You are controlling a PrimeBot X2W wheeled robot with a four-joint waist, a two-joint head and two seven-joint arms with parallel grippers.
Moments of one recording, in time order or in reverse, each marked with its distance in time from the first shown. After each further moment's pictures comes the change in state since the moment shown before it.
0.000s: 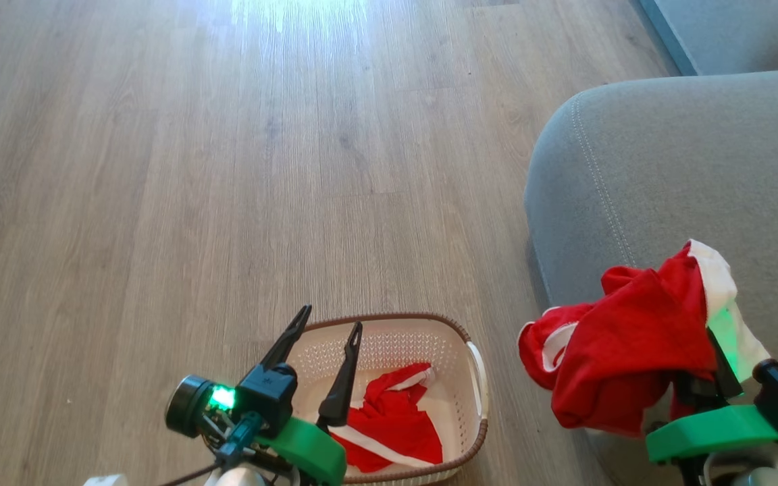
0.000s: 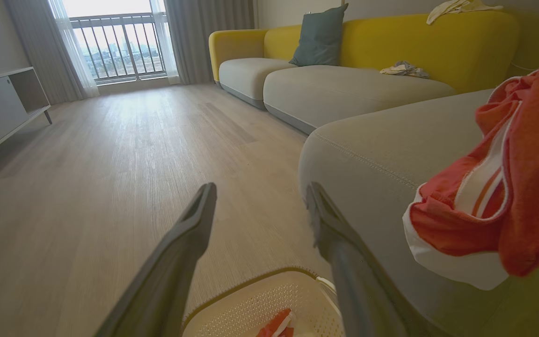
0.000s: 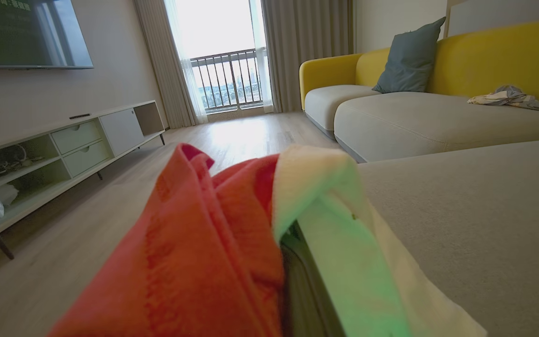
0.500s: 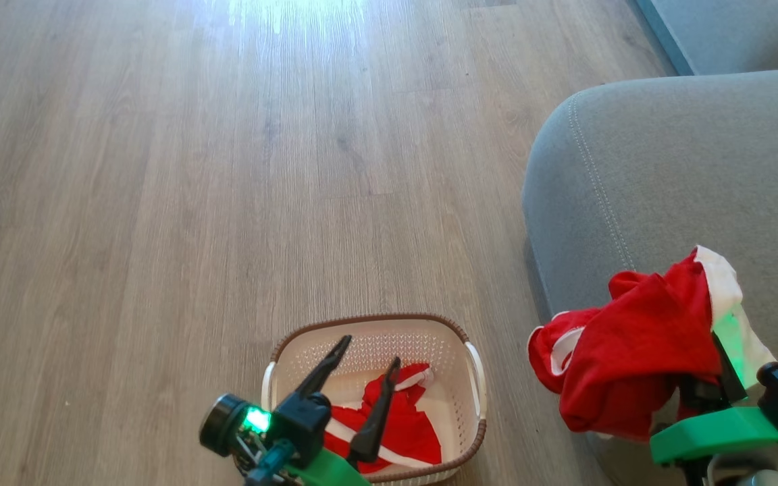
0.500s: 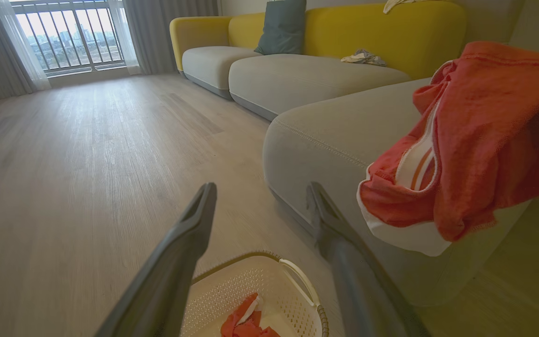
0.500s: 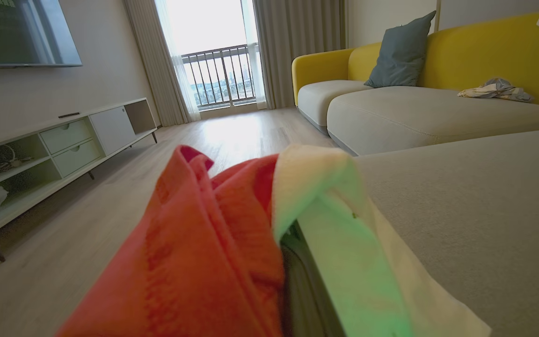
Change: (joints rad) left arm 0.038 0.000 -0.075 -0.007 0.000 -0.035 0.000; right arm 0.000 0.002 -0.018 0.020 0.001 0.000 0.000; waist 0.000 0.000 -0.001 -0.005
